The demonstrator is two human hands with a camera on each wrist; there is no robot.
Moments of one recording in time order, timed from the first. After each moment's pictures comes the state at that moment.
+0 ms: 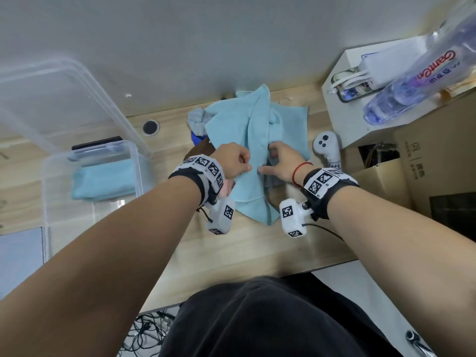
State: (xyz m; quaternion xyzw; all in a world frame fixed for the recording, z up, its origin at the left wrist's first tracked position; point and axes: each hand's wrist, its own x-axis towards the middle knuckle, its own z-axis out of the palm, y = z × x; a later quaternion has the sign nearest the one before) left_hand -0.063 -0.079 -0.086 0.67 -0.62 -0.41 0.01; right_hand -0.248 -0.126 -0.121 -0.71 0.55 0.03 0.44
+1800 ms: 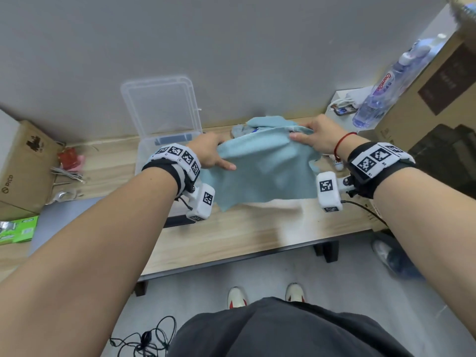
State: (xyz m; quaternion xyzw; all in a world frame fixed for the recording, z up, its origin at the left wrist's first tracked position) left_hand 0.024 0.136 0.078 0.71 -0.65 -0.27 0.04; right_hand -0.251 0.023 0.090 -0.83 0.47 -0.07 0.28
